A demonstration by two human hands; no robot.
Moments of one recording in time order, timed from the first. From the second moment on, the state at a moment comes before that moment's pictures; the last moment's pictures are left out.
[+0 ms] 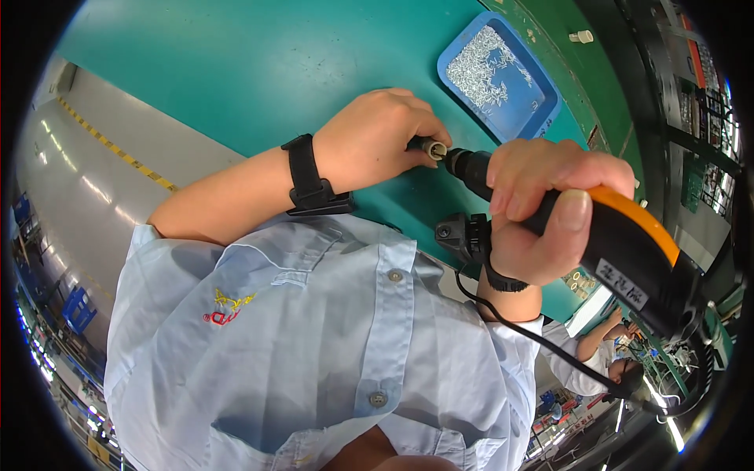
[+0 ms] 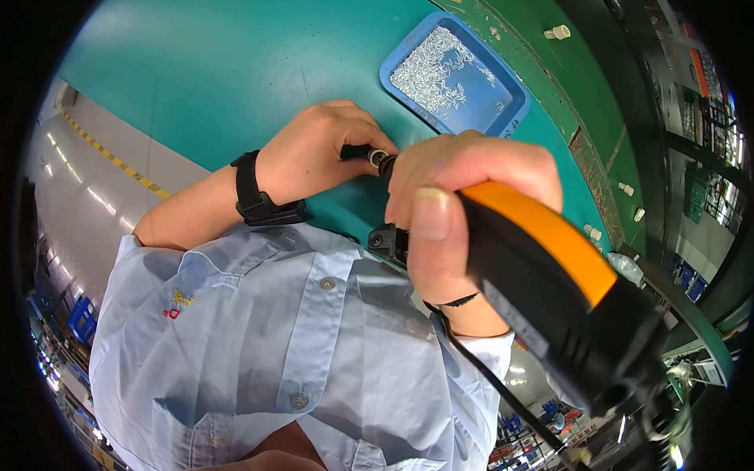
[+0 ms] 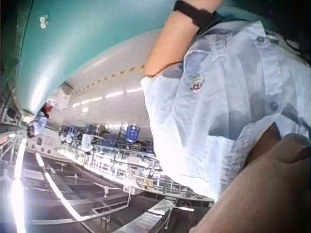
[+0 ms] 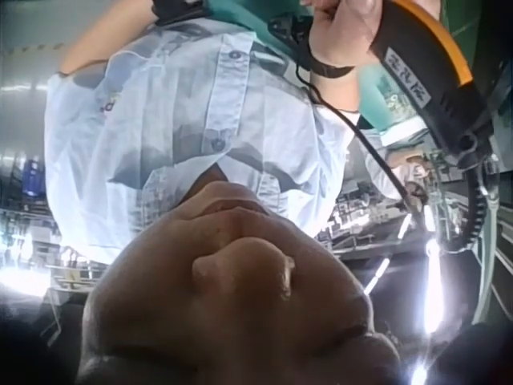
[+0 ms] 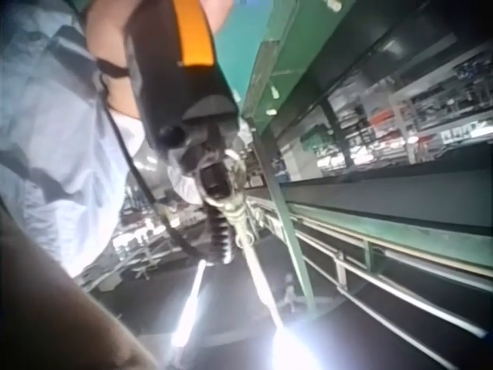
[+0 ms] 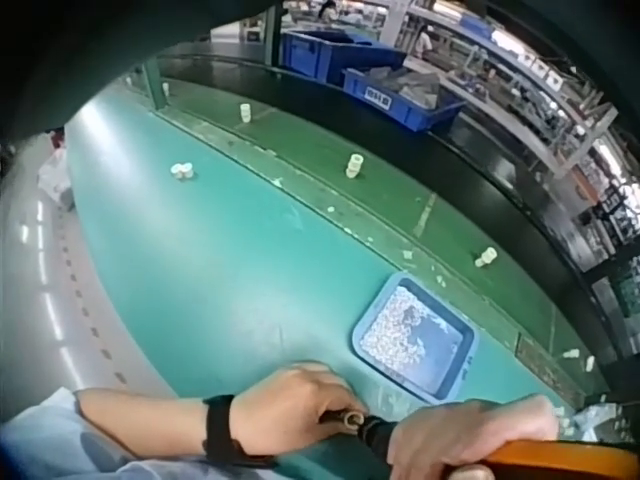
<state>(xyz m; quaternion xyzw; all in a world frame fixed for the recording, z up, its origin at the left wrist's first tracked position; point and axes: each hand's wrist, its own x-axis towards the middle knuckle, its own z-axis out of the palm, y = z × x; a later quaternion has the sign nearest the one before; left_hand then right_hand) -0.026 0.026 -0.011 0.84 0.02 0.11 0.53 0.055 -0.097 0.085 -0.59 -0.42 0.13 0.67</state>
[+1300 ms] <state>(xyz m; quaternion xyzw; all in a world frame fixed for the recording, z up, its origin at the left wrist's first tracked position) -0.028 0.034 0.014 0.72 0.04 0.10 0.69 0.066 -0.118 0.123 -0.42 -0.48 0.21 0.75</state>
